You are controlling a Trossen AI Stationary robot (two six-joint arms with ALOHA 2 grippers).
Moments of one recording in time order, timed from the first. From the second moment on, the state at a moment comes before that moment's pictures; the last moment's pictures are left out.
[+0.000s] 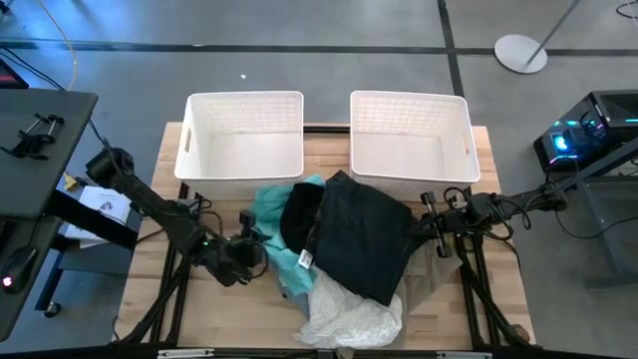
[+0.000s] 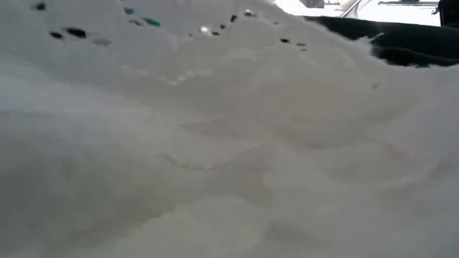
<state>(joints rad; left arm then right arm) -0.68 1.27 0.85 -0.53 -0.87 -0.01 0.27 0.01 0.01 0.01 -0.01 -0.22</state>
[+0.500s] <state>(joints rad) -0.71 1.06 1.22 -0.29 -1.12 0.72 0.27 0.01 0.01 0.01 -0.01 -0.22</state>
